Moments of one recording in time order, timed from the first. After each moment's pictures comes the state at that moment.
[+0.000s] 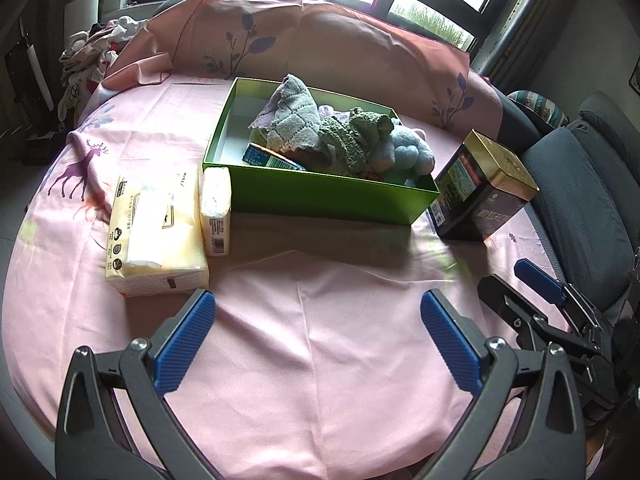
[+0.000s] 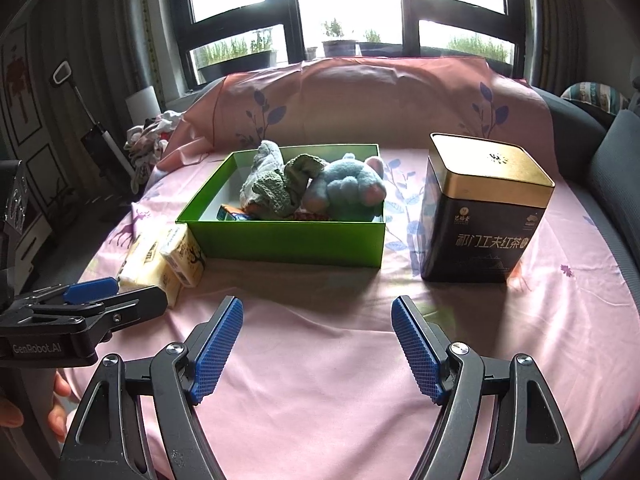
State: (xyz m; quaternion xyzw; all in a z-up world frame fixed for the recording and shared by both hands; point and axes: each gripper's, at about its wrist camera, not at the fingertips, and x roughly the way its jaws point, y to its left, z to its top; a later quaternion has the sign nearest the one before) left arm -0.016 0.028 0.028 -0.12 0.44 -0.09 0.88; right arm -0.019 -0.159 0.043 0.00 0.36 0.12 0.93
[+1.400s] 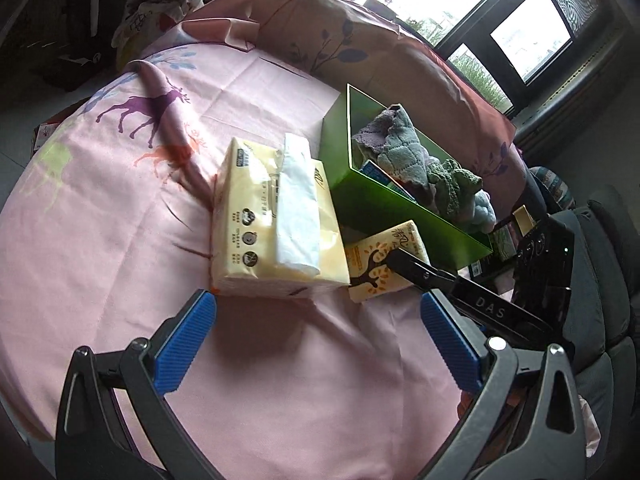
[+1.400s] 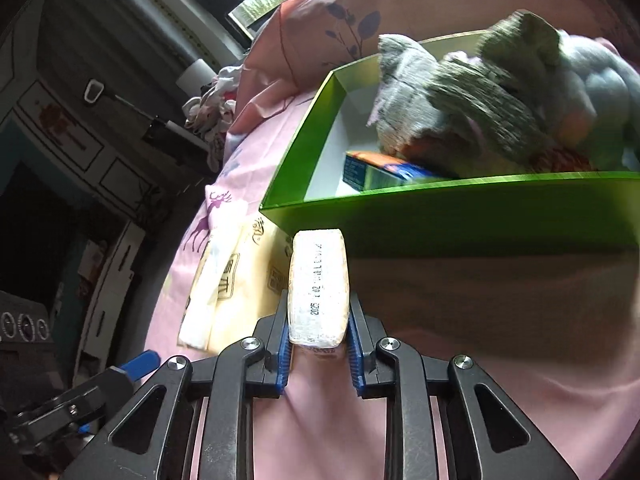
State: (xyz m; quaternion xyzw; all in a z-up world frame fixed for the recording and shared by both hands) left arm -0.013 0.143 -0.011 -0.25 0.43 -0.07 0.86; right arm 0.081 -0.067 -0.046 0.18 0.47 0.29 0.82
